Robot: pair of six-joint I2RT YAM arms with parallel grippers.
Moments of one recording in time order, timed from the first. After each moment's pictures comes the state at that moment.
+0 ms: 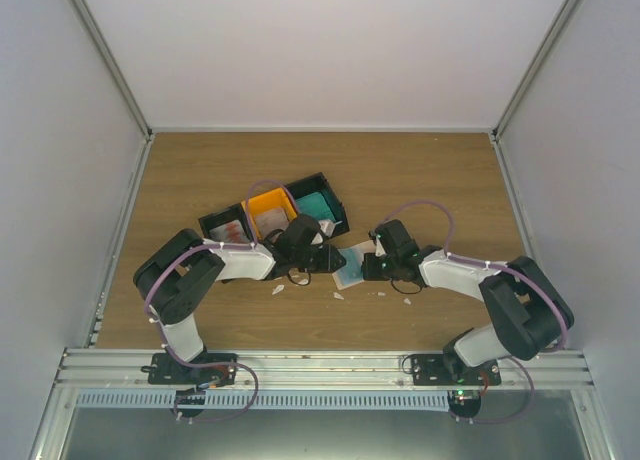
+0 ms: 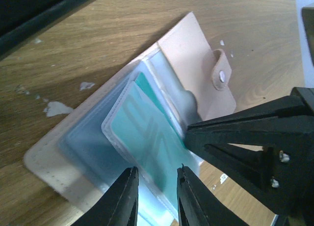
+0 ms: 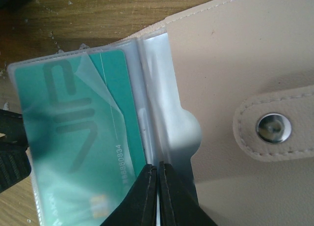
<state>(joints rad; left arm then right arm) -0.76 1.76 0.82 0.17 0.34 -0.75 0.56 1.47 0.59 -0.16 -0.18 0.51</state>
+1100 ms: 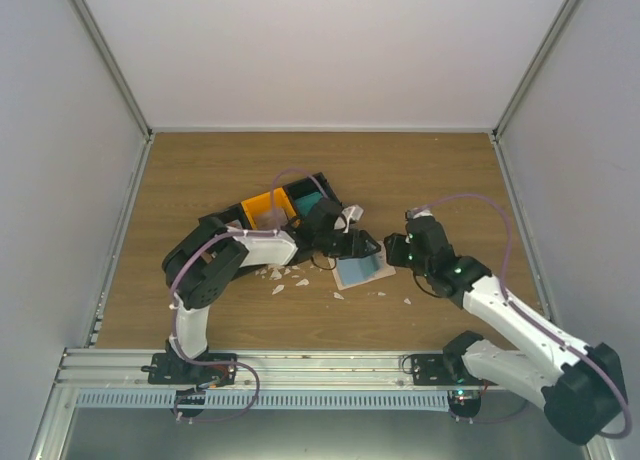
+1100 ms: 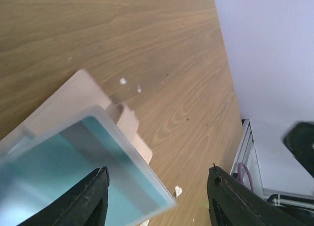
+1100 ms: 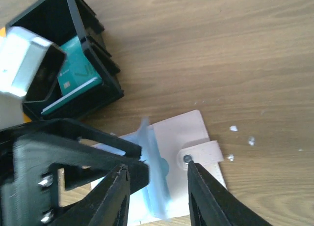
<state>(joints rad) -0.79 1.91 1.02 0.29 0.52 -0.82 0.56 0.99 0.62 -0.37 0.11 0.60</state>
